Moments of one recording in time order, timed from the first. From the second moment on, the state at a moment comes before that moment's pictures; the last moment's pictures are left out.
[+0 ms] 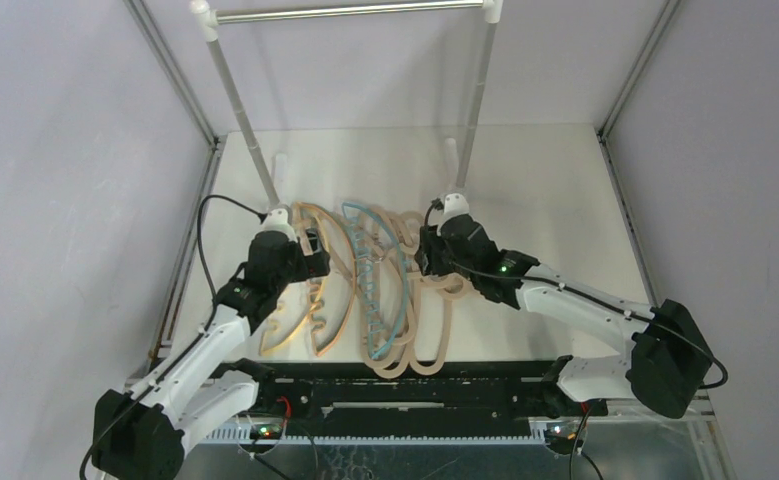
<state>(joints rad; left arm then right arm) -0.37 0.90 0.55 -0.23 -0.18 -0.40 0.82 1.27 0.86 -0.20 0.23 0.41</state>
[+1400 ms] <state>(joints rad) -0.38 0.82 0.49 -0.23 -0.19 -0.42 1.12 1.43 0.80 -0.24 0.30 0.91</state>
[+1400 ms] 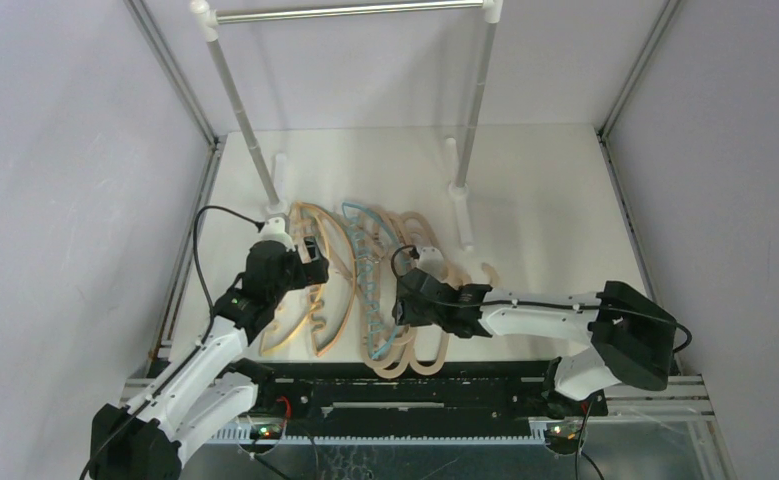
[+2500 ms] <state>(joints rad) -0.39 0.77 0.42 -0.19 -0.15 -0.42 1.16 1.56 0.81 -0.25 0.38 1.01</state>
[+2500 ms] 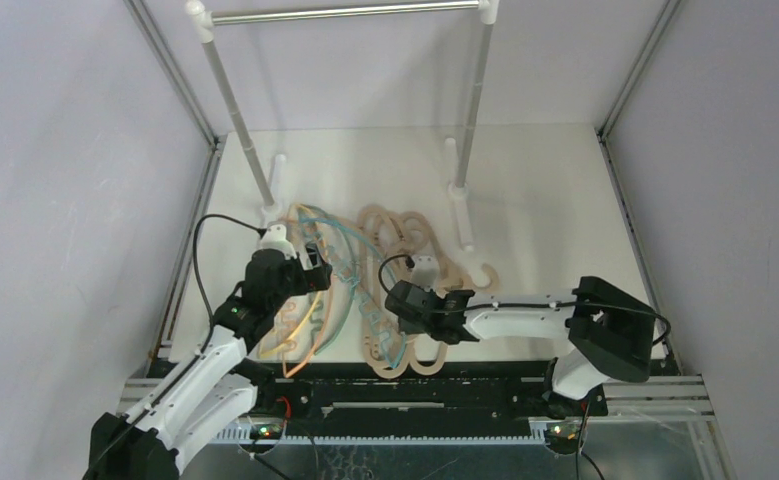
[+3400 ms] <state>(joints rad) -0.40 0.78 0.42 -0.20 -0.12 -0.43 0.99 1.46 1.24 0.11 1.28 -0.26</state>
